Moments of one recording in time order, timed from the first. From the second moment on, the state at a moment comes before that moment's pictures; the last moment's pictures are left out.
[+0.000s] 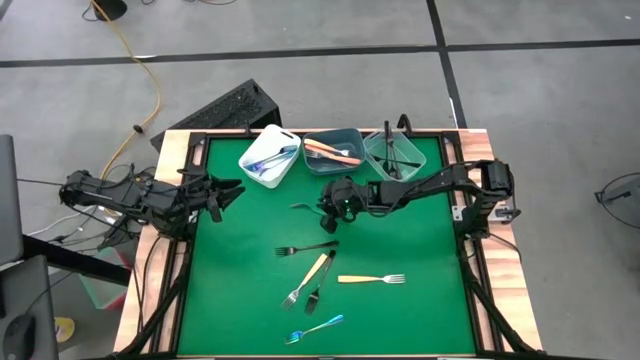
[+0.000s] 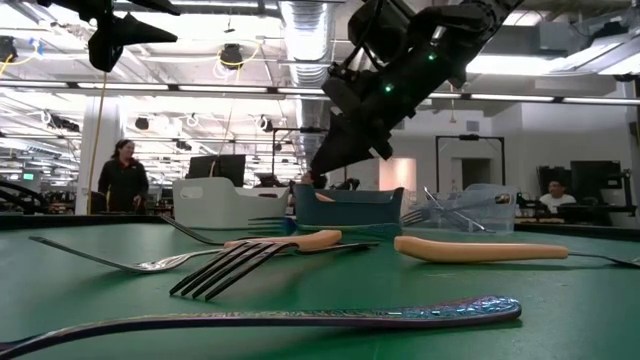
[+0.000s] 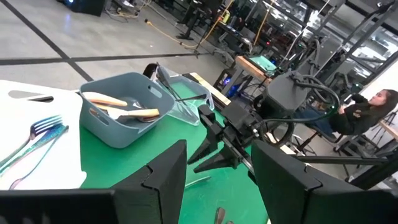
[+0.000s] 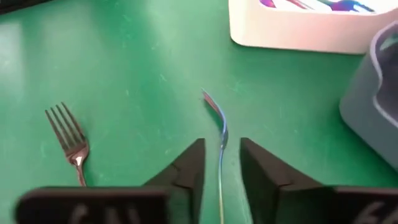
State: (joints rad) left arm -0.24 0.46 0.58 -0.35 -0.67 -0.70; right arm -0.06 1.77 1.05 0.07 0.18 0.27
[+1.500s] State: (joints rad) left arm -0.24 0.46 0.58 -0.37 -0.66 -0.69; right arm -0.07 2.01 1.08 0.02 0.20 0.23
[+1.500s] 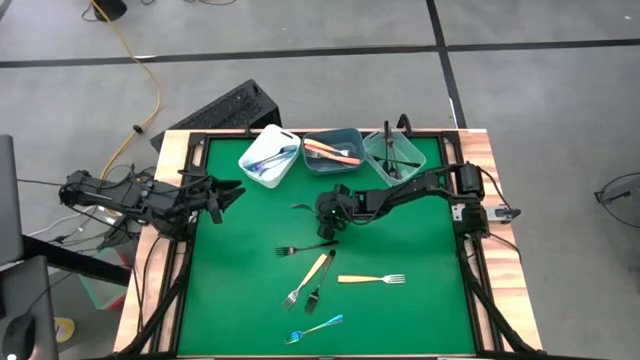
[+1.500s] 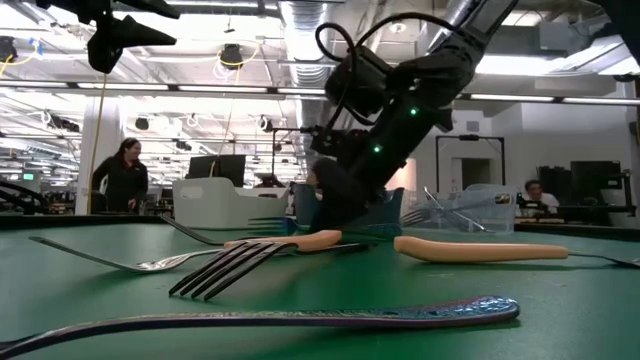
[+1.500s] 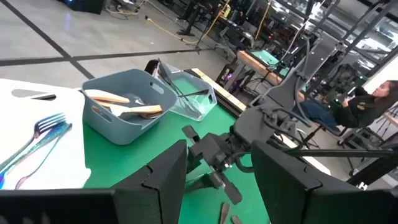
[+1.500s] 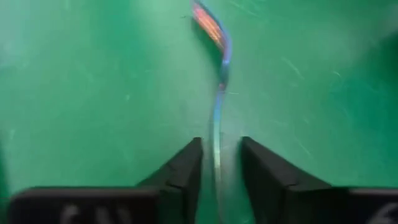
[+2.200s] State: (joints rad) left arm -0.24 0.46 0.58 -0.40 -0.67 -0.69; right arm -0.07 1.92 1.11 -0.04 0.10 0.41
